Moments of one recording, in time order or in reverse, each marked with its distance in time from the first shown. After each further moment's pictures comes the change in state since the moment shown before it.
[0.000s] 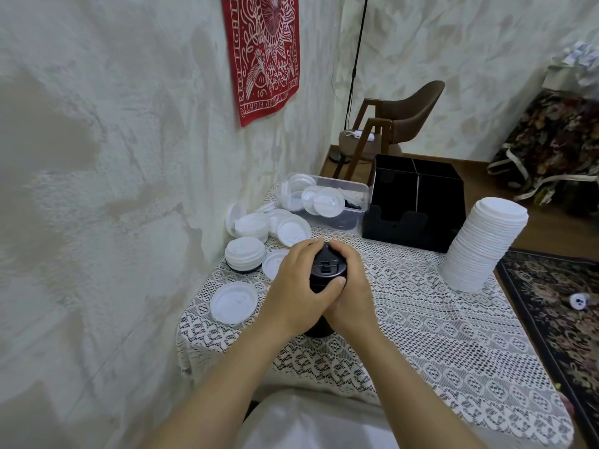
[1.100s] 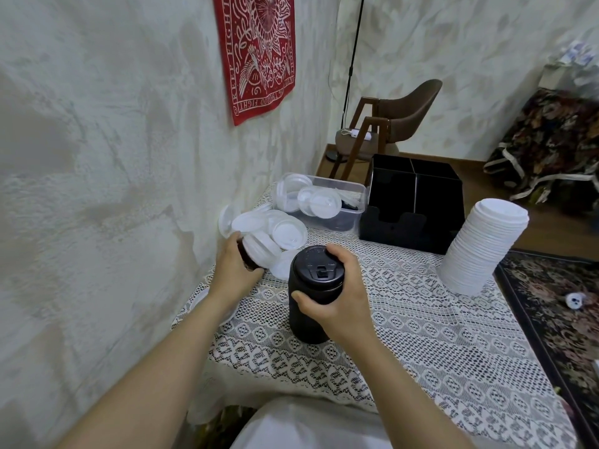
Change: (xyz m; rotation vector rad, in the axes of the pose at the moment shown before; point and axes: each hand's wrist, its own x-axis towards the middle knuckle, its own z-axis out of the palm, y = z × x) left_hand 0.049 -0.125 -0.027 0.001 0.256 -0.225; right_hand 0.000 0.004 -0.001 0.011 -0.001 -0.036
